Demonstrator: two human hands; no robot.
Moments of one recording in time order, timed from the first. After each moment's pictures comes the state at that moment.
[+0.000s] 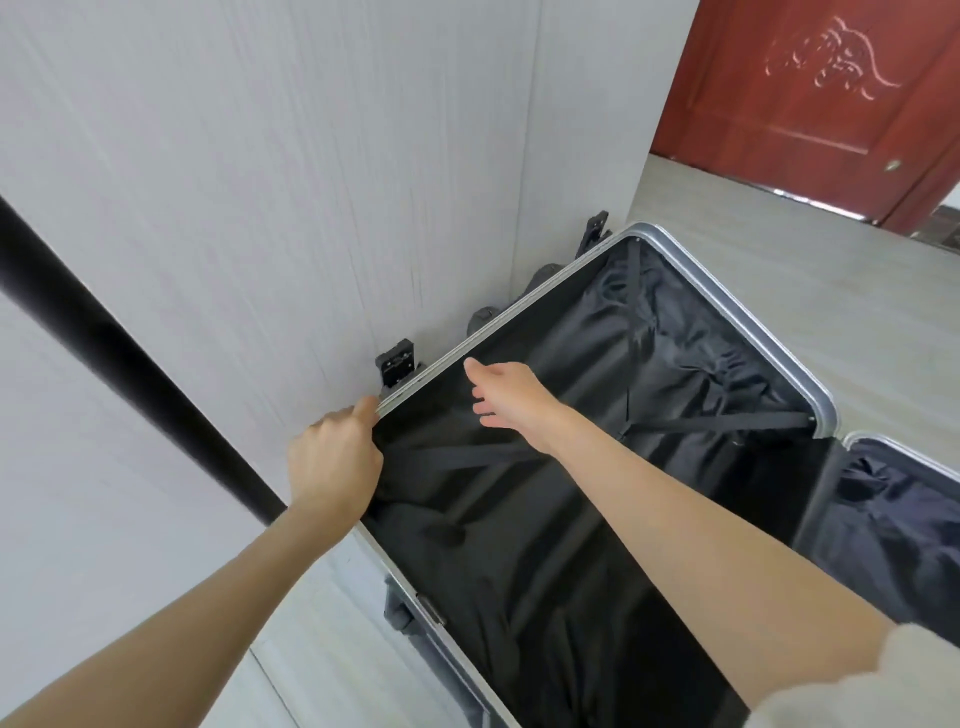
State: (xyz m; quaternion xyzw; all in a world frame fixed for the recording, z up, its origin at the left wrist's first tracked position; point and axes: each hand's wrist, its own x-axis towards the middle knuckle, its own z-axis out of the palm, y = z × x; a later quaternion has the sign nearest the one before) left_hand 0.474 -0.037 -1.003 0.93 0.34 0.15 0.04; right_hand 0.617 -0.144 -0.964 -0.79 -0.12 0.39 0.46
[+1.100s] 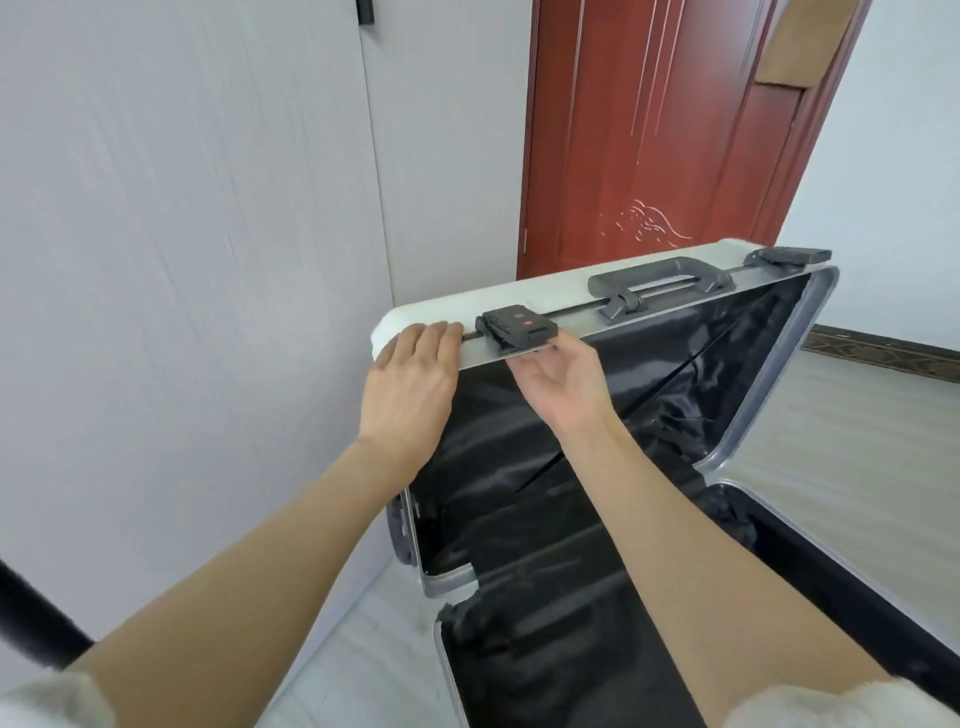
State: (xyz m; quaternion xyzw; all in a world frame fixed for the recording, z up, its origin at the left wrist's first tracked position) left_hand 0.622 -0.121 -0.803 0.90 0.03 0.41 -0.12; right_hand 0.701 -0.247 -0.789 -0.21 -0.05 0.25 0.94
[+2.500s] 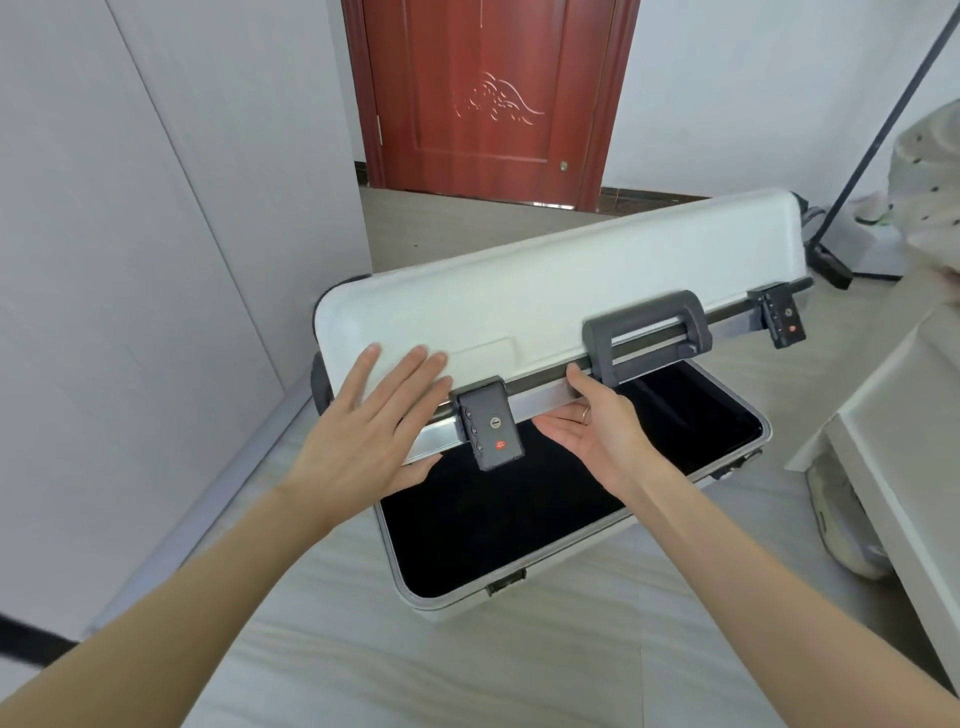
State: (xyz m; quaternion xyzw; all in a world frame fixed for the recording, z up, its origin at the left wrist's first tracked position) left_hand 0.546 -0.231 -0.963 0.89 -0.25 0.32 -0.23; right_hand 0.586 -0.470 -0.949 -0.55 0.13 0.12 0.81
